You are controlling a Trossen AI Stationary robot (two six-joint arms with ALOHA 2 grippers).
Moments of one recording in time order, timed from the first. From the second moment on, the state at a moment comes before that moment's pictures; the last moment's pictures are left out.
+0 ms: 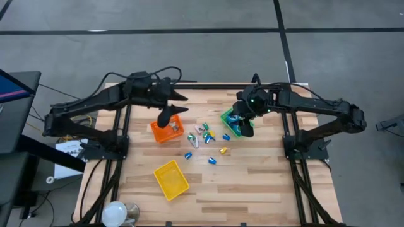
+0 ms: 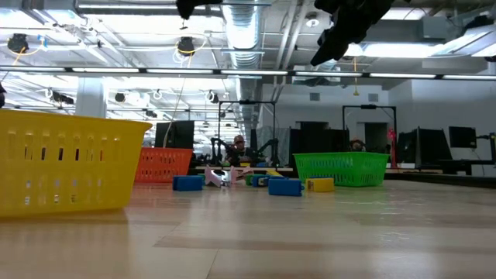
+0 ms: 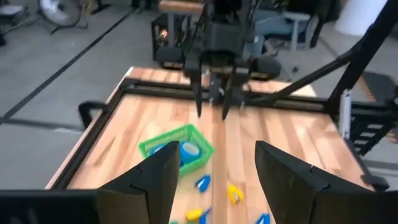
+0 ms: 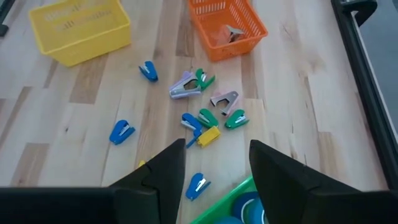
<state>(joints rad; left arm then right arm) 0.27 1.16 1.22 -0.40 0.18 0.01 -0.22 1.26 1.13 -0.67 -0.16 -0.24</state>
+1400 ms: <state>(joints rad) 0.14 1.14 1.22 -0.47 0.05 -0.04 -0.06 1.68 1.13 -0.72 -0.26 -0.60</state>
